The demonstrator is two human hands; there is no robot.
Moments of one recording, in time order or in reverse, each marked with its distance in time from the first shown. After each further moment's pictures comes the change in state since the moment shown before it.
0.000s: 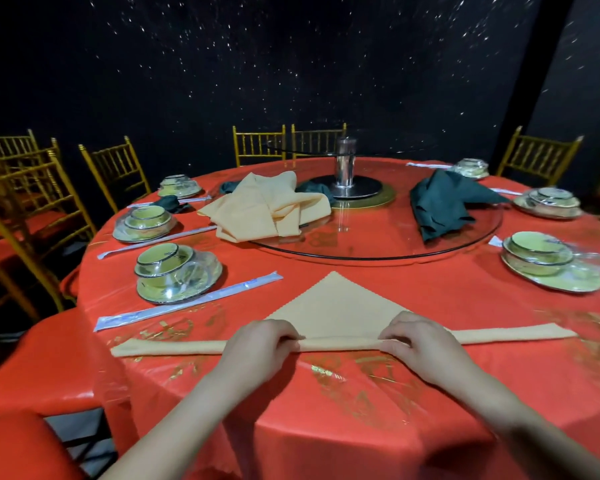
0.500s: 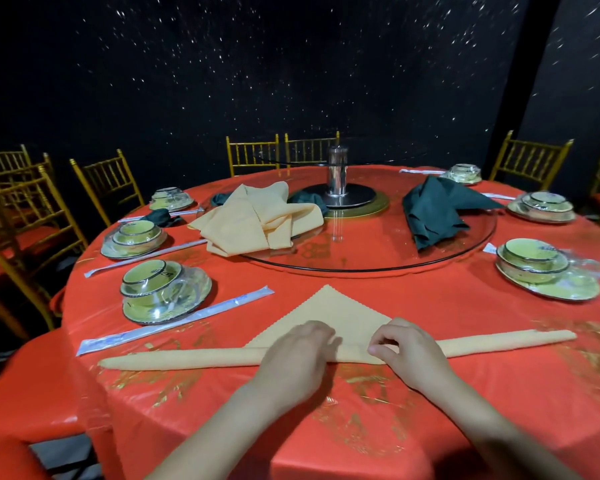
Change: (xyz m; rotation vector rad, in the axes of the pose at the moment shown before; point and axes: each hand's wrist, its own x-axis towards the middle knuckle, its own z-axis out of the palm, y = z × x) left_hand 0.022 0.046 0.022 -0.016 -0.093 0.152; right_hand 0.017 0.005 0.014 0.112 0.048 0.149
